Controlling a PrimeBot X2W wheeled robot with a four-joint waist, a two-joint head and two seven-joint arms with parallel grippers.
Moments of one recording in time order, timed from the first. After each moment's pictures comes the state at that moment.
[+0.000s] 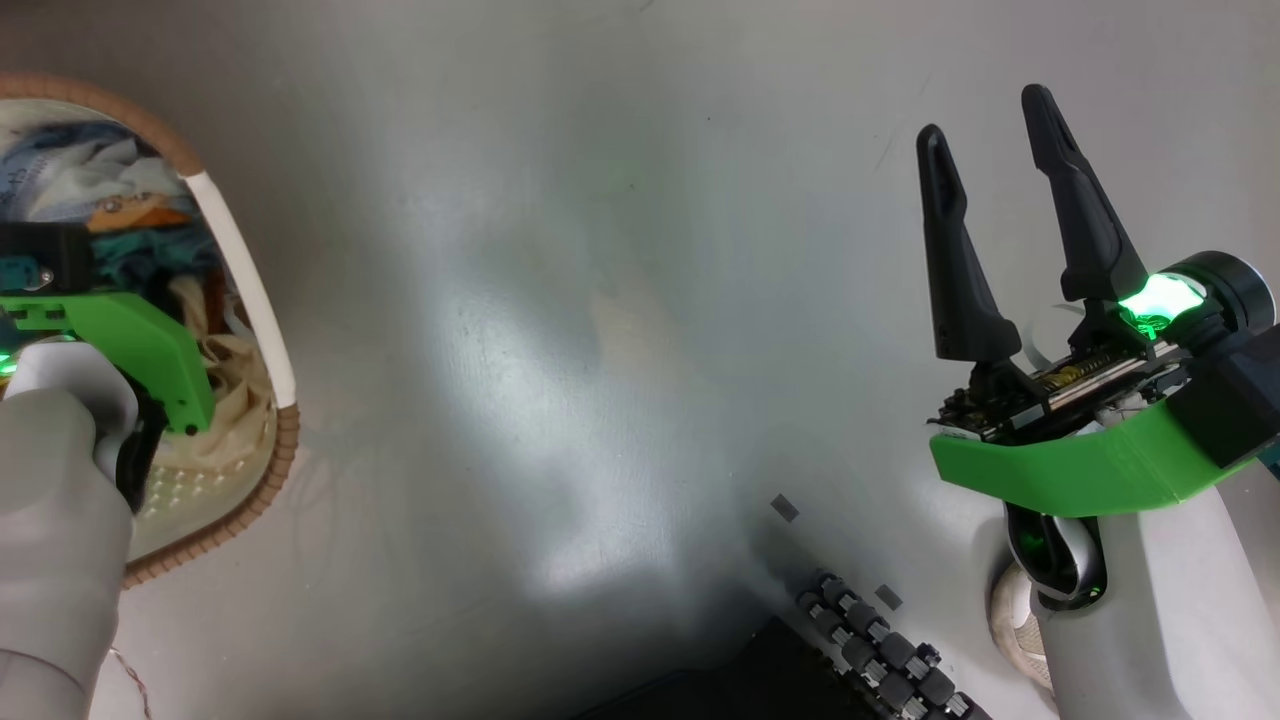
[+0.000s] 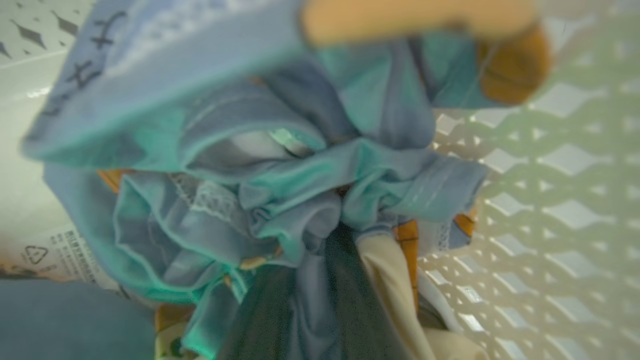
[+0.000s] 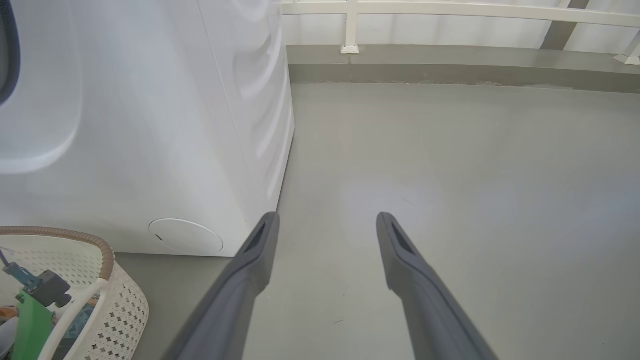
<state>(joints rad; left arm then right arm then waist) -1.05 0.29 -0.59 1.27 -0.60 -0.13 -0.08 -0.43 -0.05 0.11 -0.16 0.23 0.13 -0.26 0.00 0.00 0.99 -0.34</state>
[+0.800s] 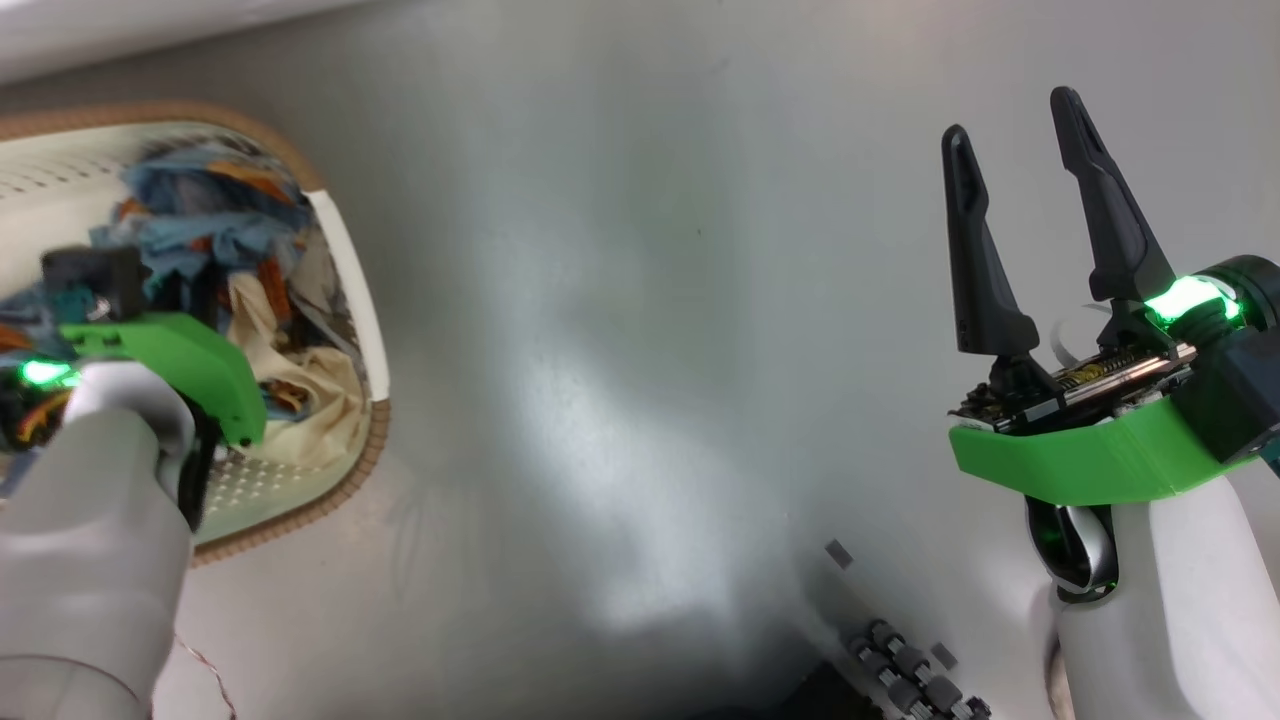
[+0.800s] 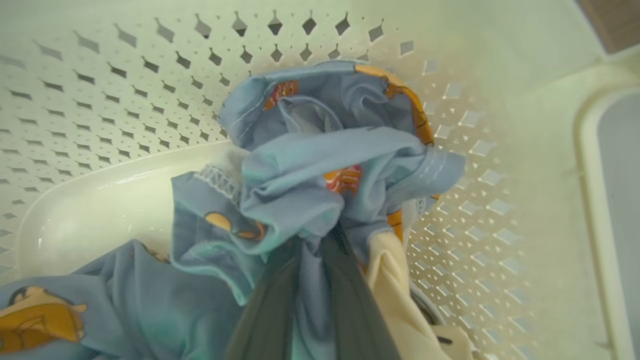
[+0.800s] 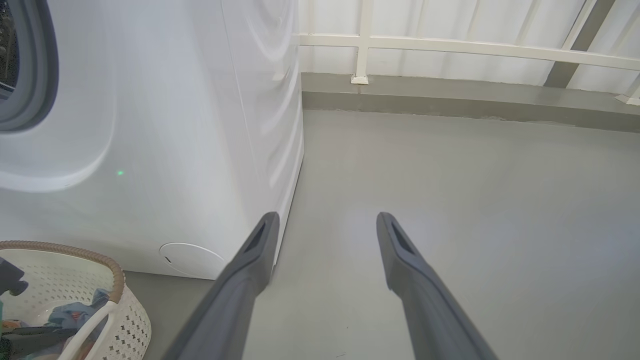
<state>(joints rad) -1.04 0.23 -0.61 1.29 -0.61 -0.11 -0.21 -0.43 -0.05 0.07 -0.15 0.15 0.13 -0.26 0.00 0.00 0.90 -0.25</state>
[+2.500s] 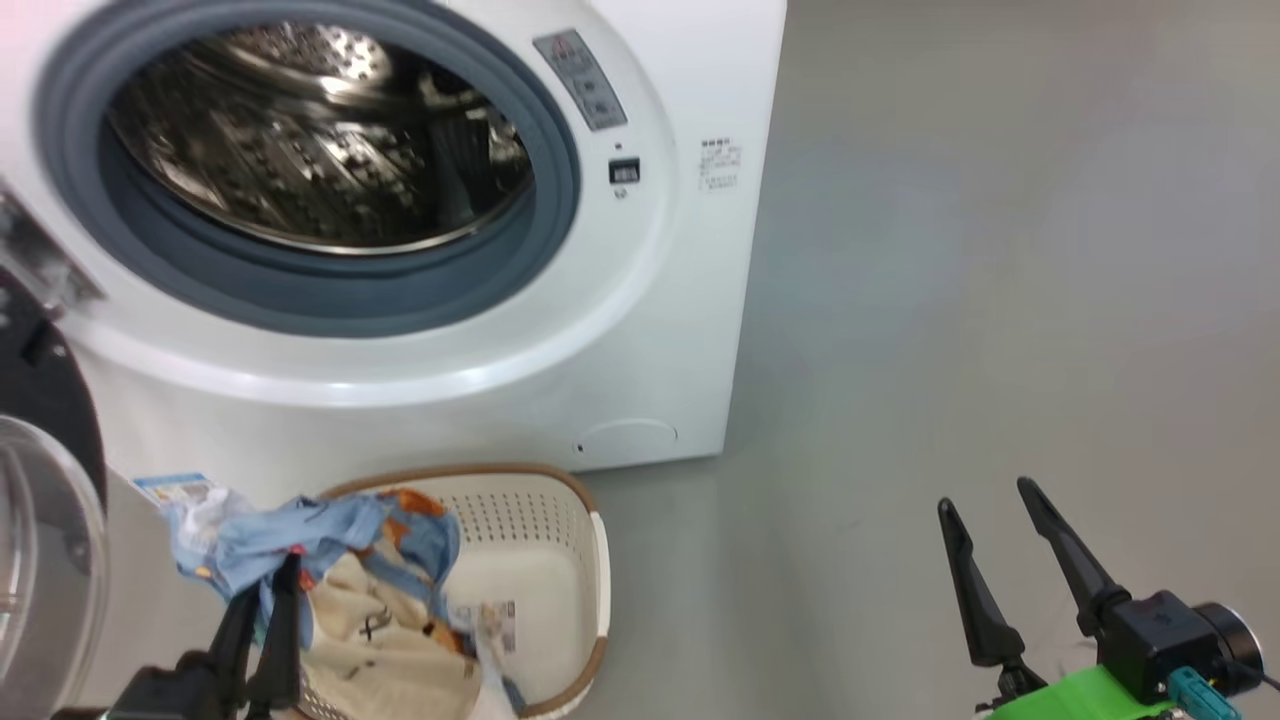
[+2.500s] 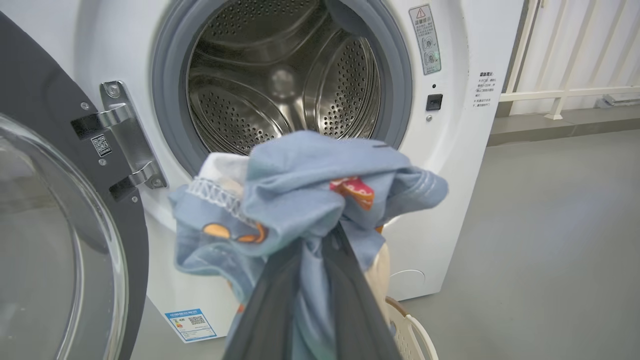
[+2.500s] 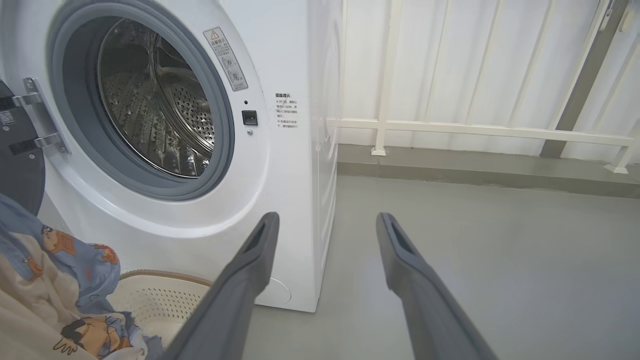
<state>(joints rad) 0.03 0.25 -0.21 0.02 -0.29 0.08 -0.24 0.05 -0.05 -0.01 -0.04 0.05 0.13 -0.23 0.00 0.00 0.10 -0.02</state>
